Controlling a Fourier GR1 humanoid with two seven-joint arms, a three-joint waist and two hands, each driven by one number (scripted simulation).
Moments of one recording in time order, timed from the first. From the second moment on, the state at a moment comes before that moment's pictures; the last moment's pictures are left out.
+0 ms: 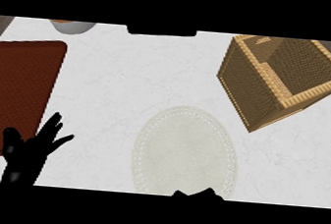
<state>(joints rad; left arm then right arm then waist) 0.15 0.29 -0.05 -1.51 0.18 0.09 0.23 -0.07 -0.33 0.97 -2.11 0.84 -0.02 0.67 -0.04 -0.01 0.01</state>
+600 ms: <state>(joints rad) 0.14 0.29 -0.06 -1.50 0.17 0.08 0.22 -0.18 -0.25 0.61 -2.34 0.77 0.00 0.83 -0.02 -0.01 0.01</state>
